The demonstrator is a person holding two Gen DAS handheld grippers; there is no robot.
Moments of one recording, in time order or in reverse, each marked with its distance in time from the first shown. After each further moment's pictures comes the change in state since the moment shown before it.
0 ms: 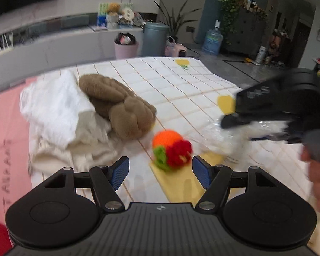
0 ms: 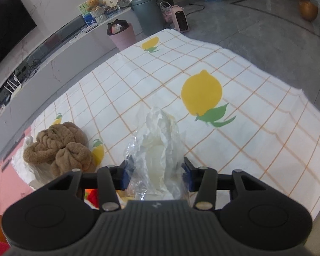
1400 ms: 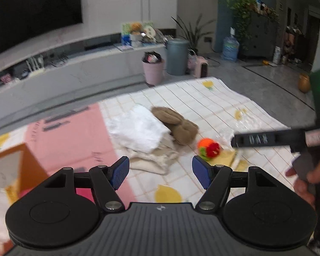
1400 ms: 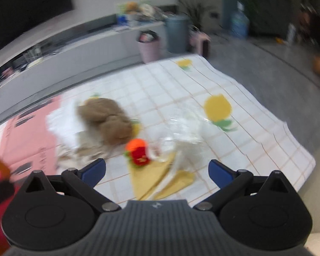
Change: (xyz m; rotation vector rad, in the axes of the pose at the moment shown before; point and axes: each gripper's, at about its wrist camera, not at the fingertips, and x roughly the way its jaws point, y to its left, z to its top) left arm -0.155 0.033 0.012 0.060 -0.028 0.132; right arm -0.079 0.055 -0.051 -0.207 -0.074 -0.032
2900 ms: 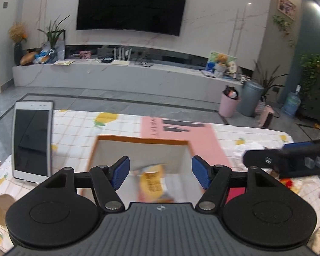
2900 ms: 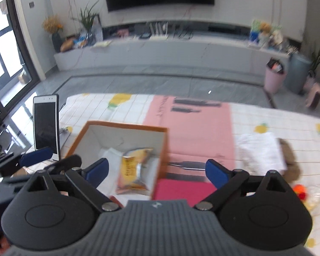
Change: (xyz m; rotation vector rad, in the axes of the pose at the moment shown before) left arm -0.164 0.235 -0.046 -0.377 -0.132 0.237; right arm -0.173 0.299 -0.035 -0.501 -0.018 0.442
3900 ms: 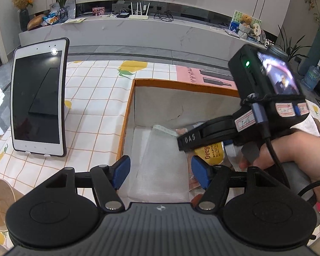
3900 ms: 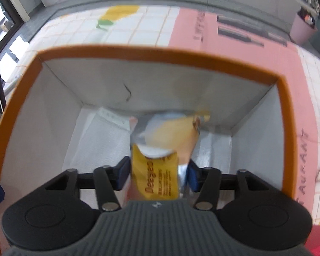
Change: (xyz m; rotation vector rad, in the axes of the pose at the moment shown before) left arm 0.092 0.087 -0.033 -0.025 0.250 0.089; right arm 0.281 0.103 -0.005 -0.042 0.412 -0.015
